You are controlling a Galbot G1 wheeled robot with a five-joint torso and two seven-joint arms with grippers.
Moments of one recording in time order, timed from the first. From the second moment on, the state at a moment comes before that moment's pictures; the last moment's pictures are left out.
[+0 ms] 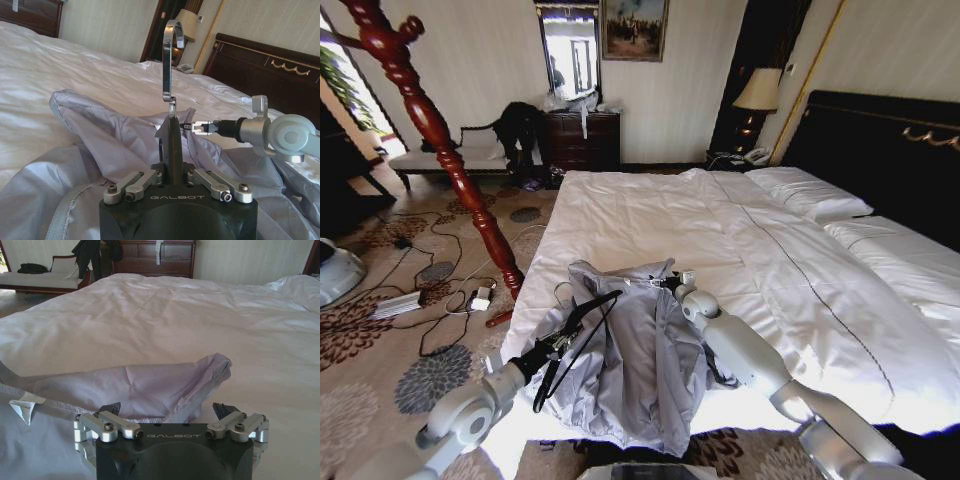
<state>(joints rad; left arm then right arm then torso) 1.58 -0.69 -0.46 -2.14 -1.01 0.14 0.11 -0.55 1.12 -0.15 1.31 0.71 -0.34 0.23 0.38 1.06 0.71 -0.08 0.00</state>
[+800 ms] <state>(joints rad) 1.52 -0.68 -0.42 -2.12 -0.95 0.15 0.10 -0.51 1.12 -0.21 1.22 0.66 -0.28 0.20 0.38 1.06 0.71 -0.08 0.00</state>
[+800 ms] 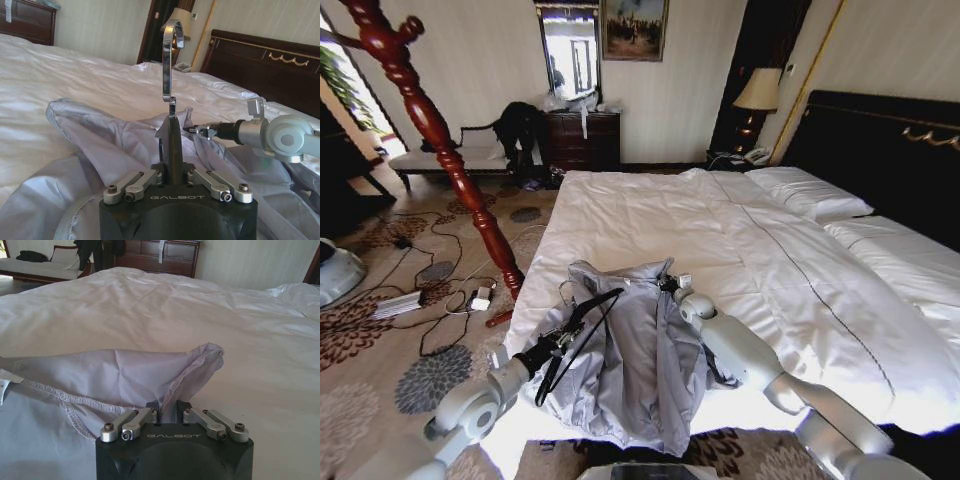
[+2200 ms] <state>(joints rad) 1.19 -0.52 -0.22 -2.12 -1.26 0.23 0.17 -0.72 0.80 -0.04 1.86 0.86 -0.30 0.26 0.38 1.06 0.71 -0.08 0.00</state>
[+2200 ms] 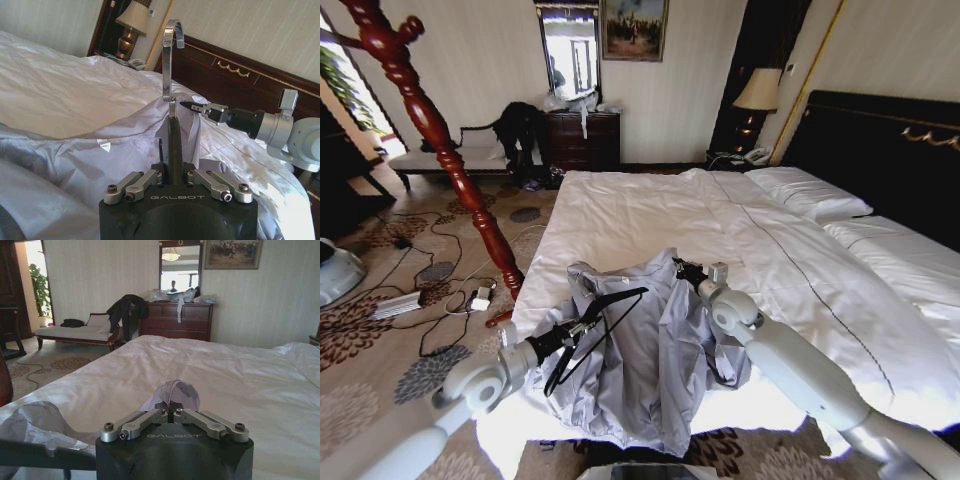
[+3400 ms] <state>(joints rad) 0.76 -0.59 0.21 -1.98 -1.37 0.24 0.26 -0.76 0.69 0.01 2.13 1.00 -0.31 0.28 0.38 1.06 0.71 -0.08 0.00</state>
